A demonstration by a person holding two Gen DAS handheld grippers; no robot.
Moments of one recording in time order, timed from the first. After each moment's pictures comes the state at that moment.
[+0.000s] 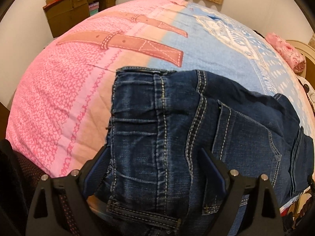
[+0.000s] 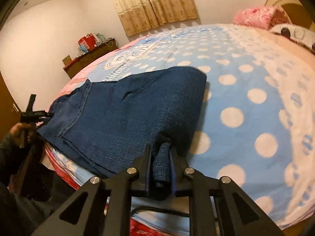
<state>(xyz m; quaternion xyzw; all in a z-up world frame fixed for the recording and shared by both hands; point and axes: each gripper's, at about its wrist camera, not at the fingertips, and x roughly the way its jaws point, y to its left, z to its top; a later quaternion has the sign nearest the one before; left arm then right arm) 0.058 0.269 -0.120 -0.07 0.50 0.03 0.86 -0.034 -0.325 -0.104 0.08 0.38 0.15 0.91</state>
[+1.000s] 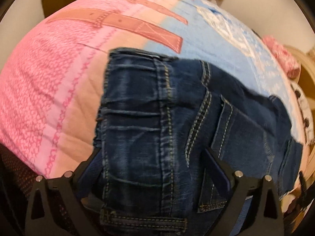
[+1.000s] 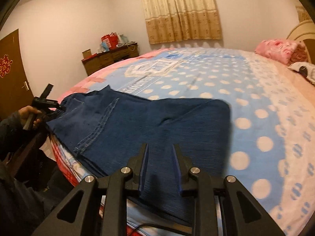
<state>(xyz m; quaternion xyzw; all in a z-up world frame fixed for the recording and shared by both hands) 0.047 0.271 -0.122 -0.13 0.55 -0.01 0.83 -0.033 -0.298 -0.073 0.01 0.33 0.21 0.92</state>
